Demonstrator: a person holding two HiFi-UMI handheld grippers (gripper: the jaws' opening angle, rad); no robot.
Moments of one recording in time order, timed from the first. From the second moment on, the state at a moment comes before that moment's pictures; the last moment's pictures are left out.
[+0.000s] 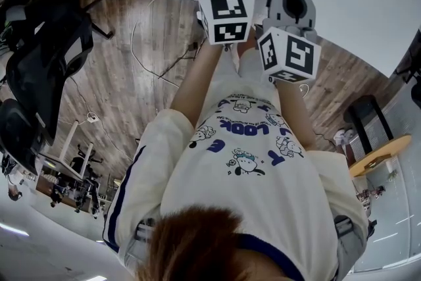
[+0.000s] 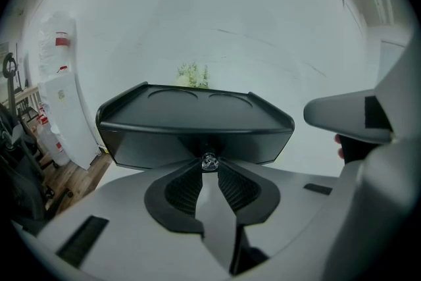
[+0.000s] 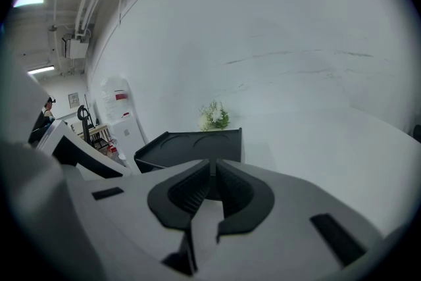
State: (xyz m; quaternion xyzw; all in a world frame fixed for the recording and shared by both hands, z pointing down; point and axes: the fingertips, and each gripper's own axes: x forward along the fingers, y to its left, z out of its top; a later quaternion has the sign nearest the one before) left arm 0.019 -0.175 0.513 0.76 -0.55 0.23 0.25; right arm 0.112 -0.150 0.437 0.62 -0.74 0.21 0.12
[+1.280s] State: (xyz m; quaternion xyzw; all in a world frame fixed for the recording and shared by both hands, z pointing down) left arm 0.012 -0.130 0.518 0.75 -0.55 0.24 0.26; right arm 0.101 -0.131 0.428 0.61 -0.76 0.20 0.12
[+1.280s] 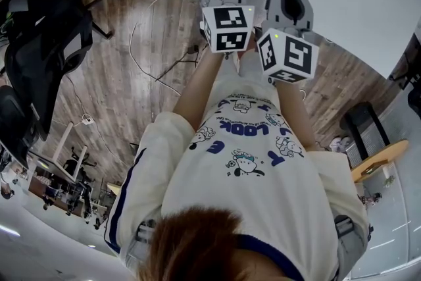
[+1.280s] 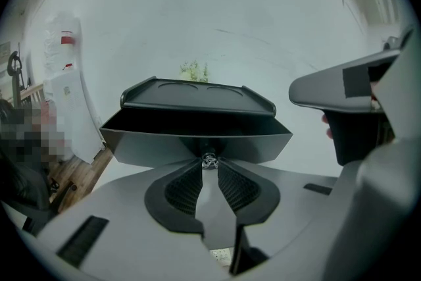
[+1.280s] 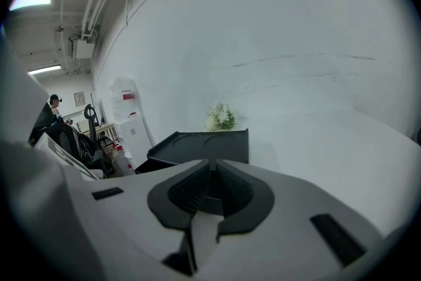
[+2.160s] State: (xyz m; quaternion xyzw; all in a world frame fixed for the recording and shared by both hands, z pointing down) left arm 0.004 -0.094 0.520 0.75 -0.55 0.24 0.27; right arm 0.086 -0.115 0.425 0.60 -0.77 0.20 0.12
